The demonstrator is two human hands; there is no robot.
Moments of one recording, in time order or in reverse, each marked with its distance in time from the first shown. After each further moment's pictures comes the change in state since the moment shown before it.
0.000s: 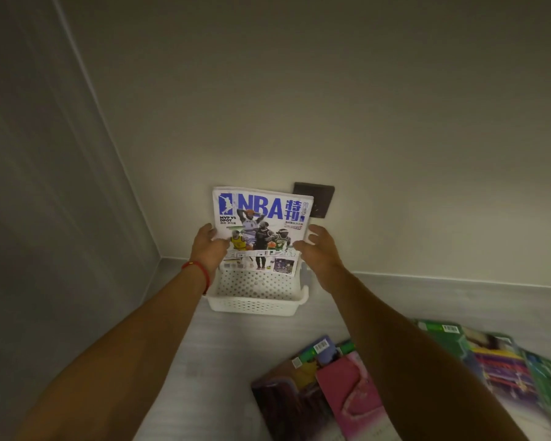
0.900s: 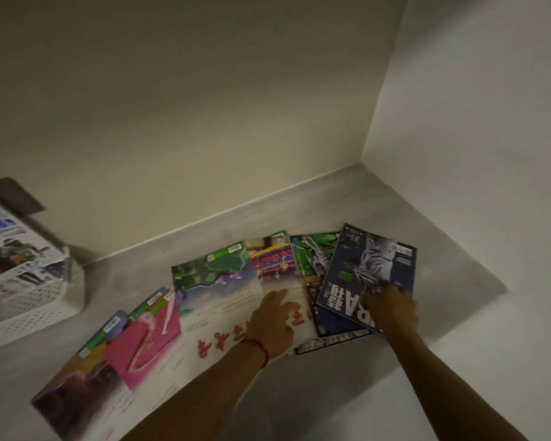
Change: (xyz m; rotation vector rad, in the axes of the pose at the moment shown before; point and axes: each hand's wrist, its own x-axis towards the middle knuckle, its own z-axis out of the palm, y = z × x) left_hand -0.393 -0.222 0.428 1.255 -0.957 0.532; right_hand -0.249 0.333 -0.543 -0.579 0.585 0.647
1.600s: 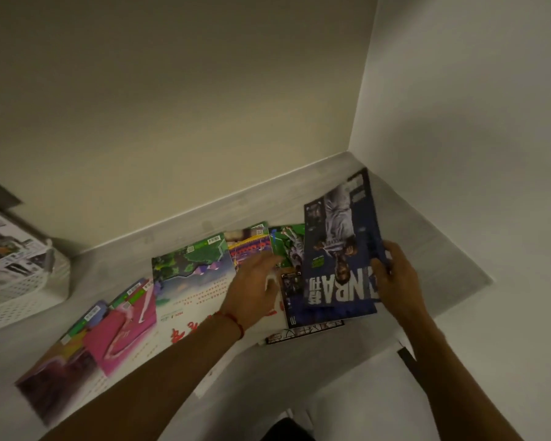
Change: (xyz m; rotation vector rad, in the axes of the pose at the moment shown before) left_hand 0.000 0.072 -0.043 -0.036 0.349 0.123; right_hand 0.017 0.033 -0.075 0.614 -0.052 -0.469
